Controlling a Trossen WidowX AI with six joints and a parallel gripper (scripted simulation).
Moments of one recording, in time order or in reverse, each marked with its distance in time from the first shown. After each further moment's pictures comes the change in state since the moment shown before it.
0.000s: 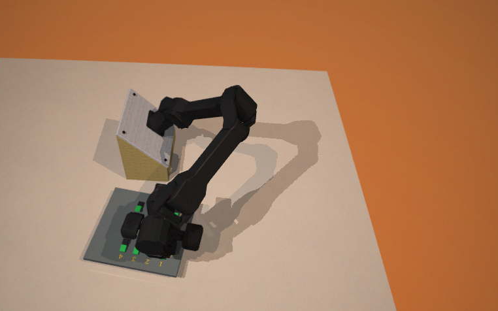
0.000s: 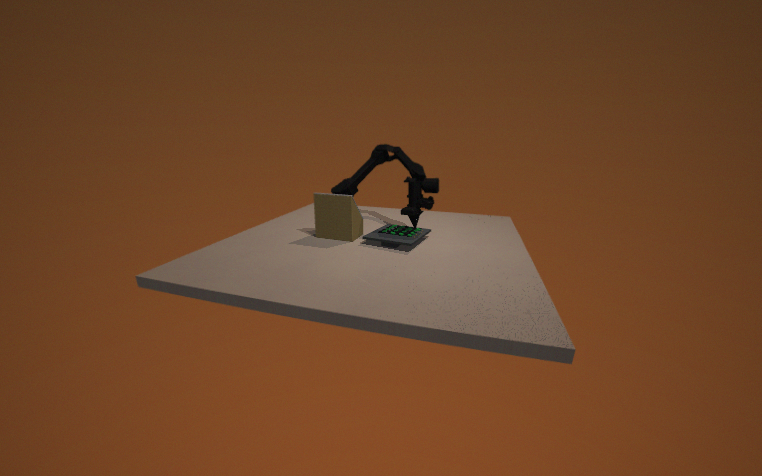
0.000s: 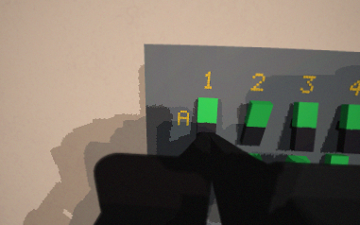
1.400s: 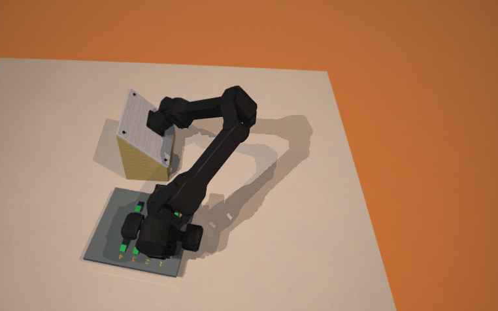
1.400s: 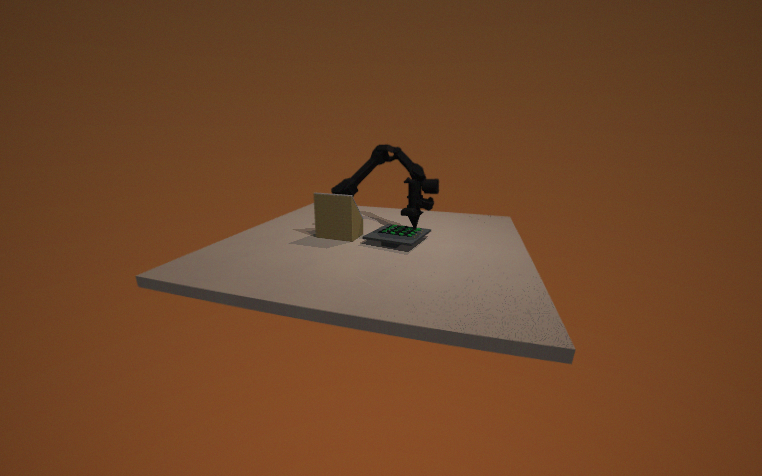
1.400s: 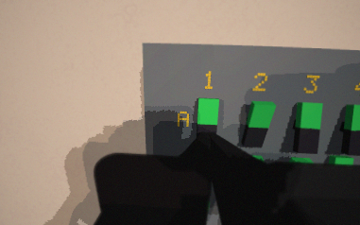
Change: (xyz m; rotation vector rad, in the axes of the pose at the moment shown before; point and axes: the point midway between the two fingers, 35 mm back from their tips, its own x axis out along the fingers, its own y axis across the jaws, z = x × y) arm 0.004 0.000 0.000 0.003 0.001 0.001
